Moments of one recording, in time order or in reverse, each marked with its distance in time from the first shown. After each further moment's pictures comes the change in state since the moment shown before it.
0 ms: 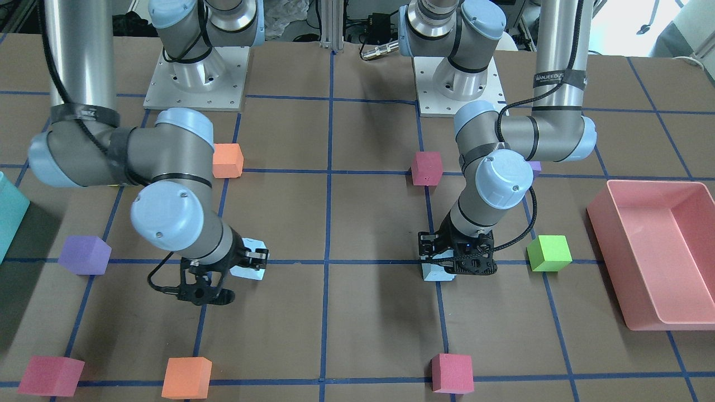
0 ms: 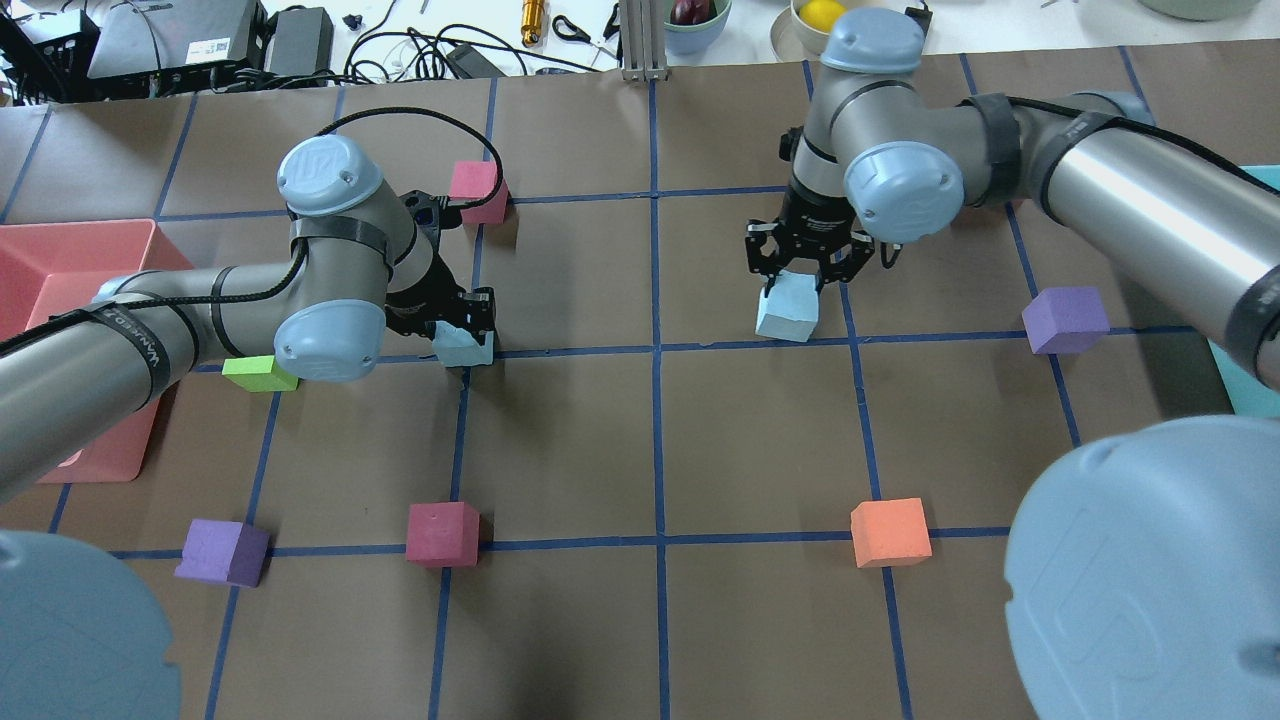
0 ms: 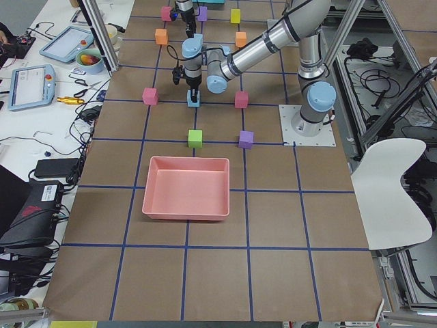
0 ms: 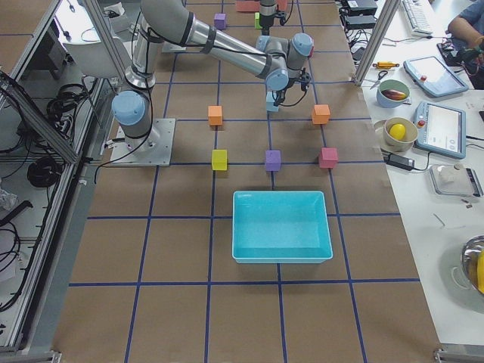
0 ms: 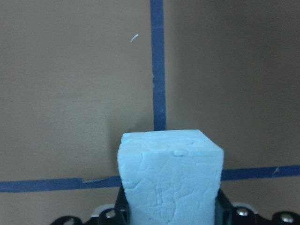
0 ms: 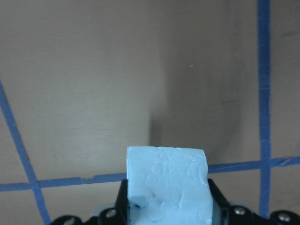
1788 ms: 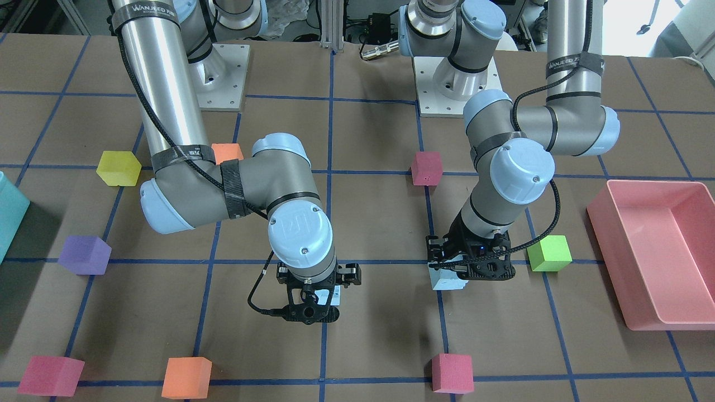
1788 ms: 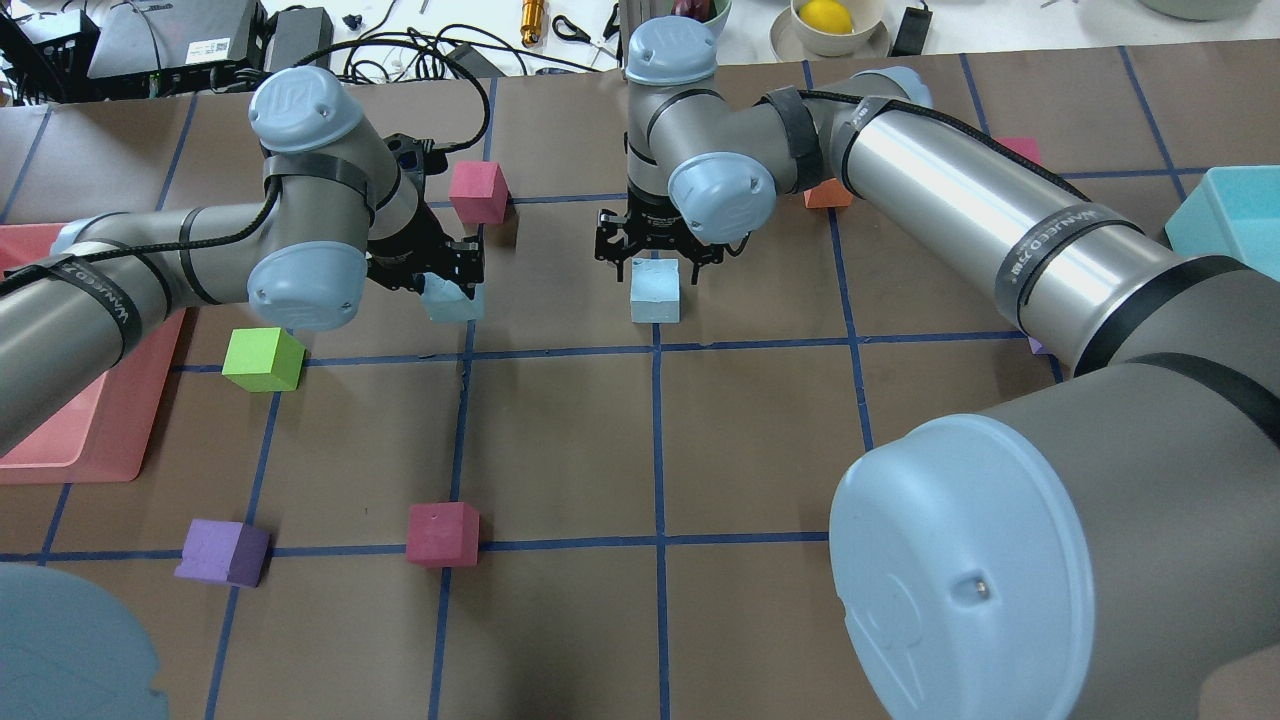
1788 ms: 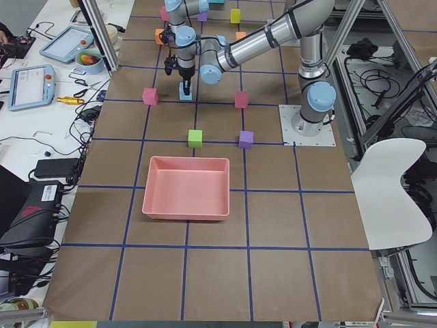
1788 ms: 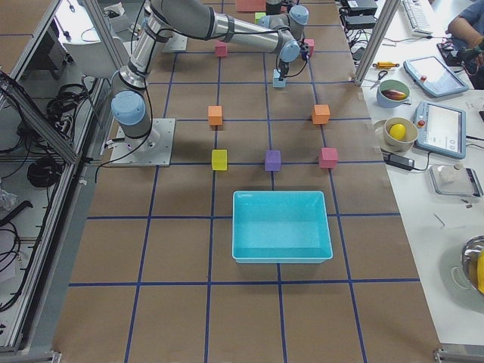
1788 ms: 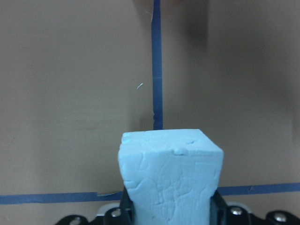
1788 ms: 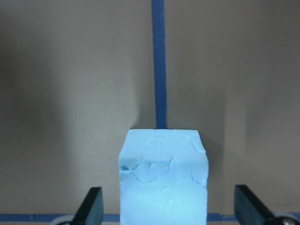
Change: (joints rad) left arm -0.003 0.024 0.126 -0.113 0.005 -0.029; right arm 0.181 0.176 -0.246 0.005 -0.015 0.096
